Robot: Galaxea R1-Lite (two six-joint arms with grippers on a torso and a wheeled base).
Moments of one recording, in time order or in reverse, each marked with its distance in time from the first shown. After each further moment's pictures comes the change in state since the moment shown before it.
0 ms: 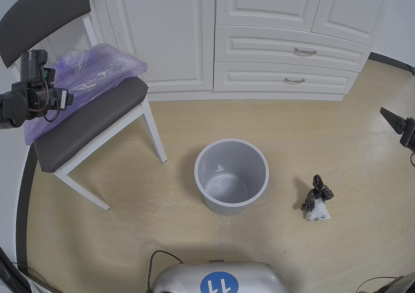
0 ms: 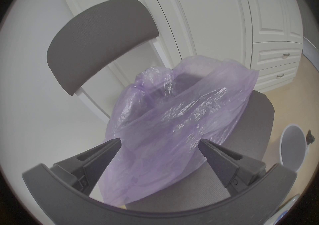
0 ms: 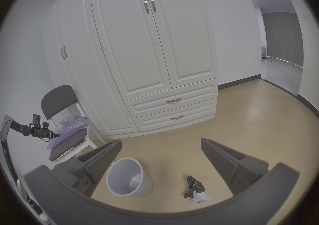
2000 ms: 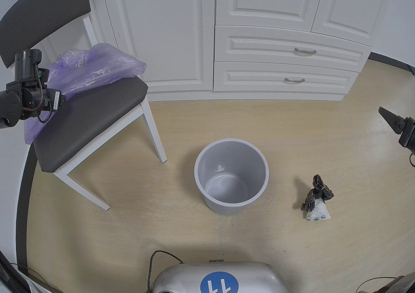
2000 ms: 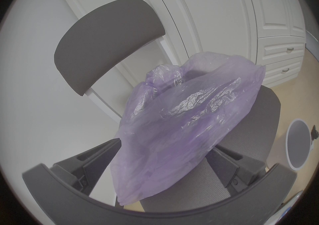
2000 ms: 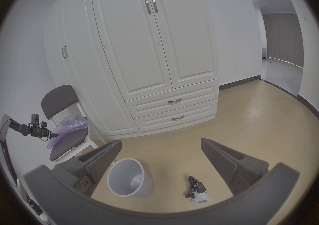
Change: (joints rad) left arm 0.032 -0.032 0.009 0.035 0.039 0.035; right arm 0.040 -0.007 0.001 0.000 -0.039 -0.002
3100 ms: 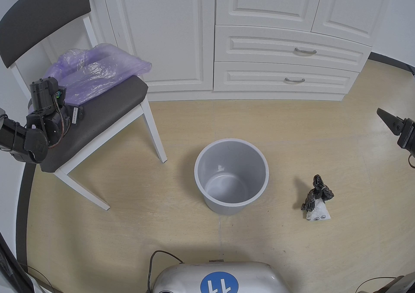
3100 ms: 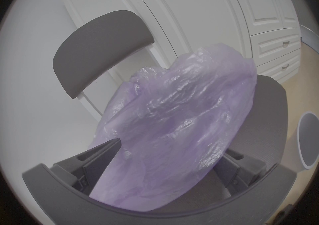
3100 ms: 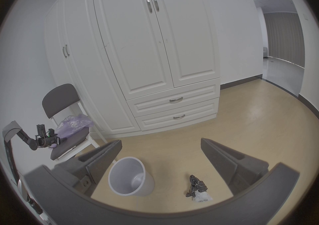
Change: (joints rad) left arm -0.074 0.130 0.264 -0.580 0.056 0.072; right arm 0.021 0.001 0.003 0.003 -0.010 -0.003
